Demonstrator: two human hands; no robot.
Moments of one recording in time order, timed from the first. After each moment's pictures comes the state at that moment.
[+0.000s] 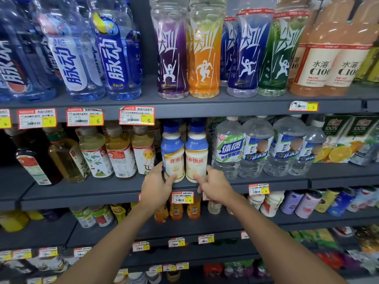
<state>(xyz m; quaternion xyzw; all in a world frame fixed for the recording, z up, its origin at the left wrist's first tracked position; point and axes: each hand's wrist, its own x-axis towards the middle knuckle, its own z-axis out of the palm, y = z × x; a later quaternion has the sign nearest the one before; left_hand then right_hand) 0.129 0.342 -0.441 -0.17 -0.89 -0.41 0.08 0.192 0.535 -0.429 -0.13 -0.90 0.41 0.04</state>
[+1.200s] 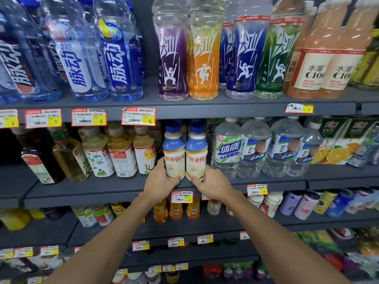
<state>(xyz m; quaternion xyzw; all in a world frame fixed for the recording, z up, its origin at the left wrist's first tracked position) 0.113 0.348 -0.440 -0.22 -0.87 -0.44 0.05 0.188 0.540 -0.428 -0.11 -0.96 0.26 0.08</state>
